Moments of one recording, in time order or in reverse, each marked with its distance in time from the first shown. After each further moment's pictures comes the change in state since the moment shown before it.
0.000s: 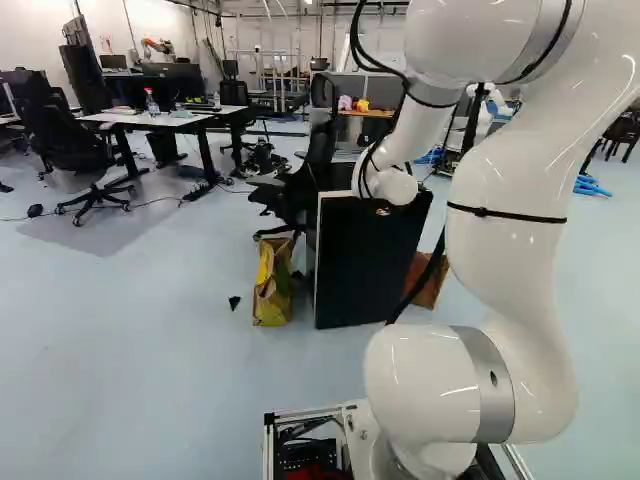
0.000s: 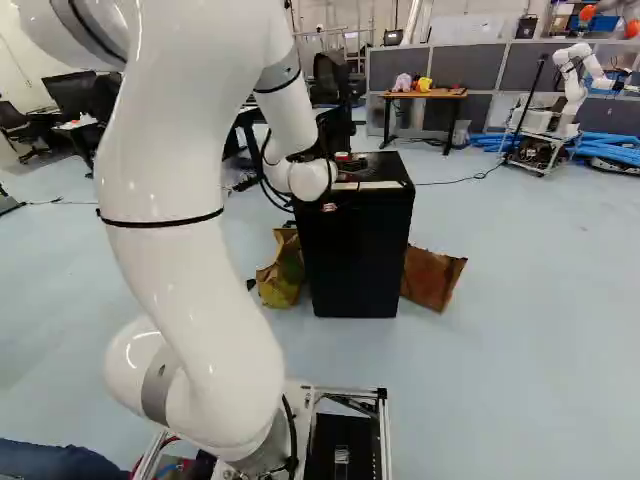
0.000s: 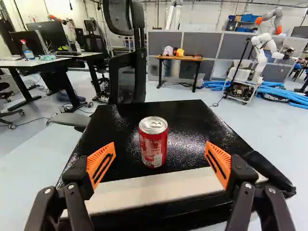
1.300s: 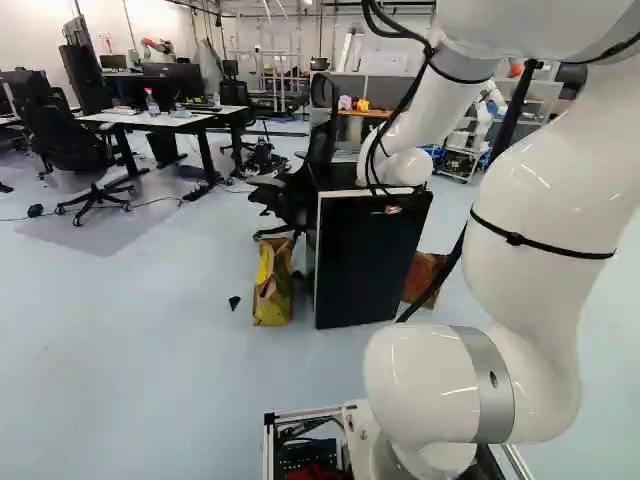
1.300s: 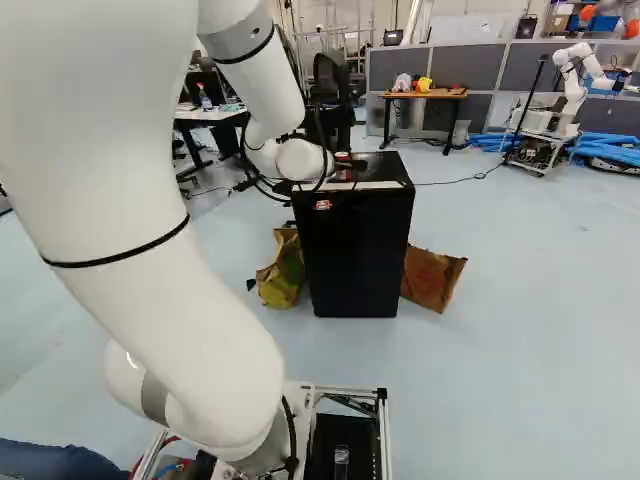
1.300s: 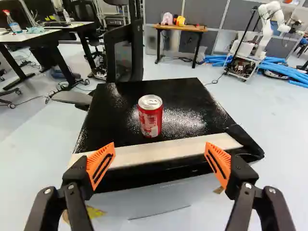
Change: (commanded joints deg) arm -0.6 12.8 5.7 0.0 -16.2 0.0
